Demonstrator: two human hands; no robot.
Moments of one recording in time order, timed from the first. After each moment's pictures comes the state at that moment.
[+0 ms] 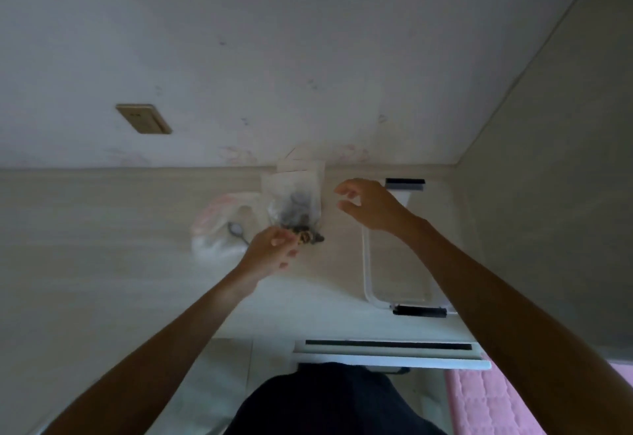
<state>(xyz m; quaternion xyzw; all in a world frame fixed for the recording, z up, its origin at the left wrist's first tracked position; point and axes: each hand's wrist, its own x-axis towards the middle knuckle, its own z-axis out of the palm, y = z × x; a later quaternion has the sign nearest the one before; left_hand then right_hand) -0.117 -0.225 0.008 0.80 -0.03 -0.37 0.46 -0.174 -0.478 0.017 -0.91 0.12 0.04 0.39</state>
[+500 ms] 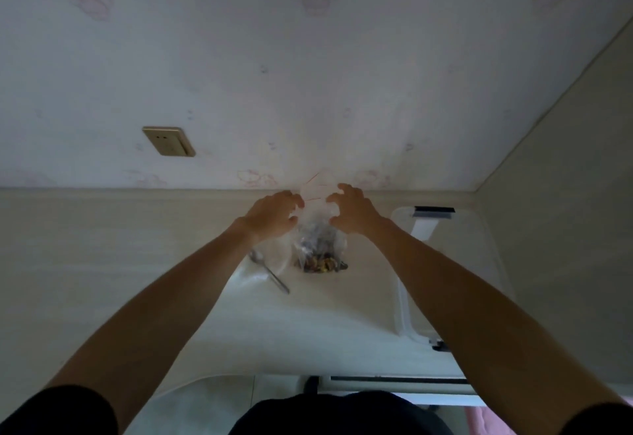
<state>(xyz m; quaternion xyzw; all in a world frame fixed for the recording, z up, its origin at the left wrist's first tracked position) 0.042 -0.238 0.009 0.89 -0.42 -0.17 0.09 -0.067 -0.426 0.008 -0.96 0.15 0.15 0.20</state>
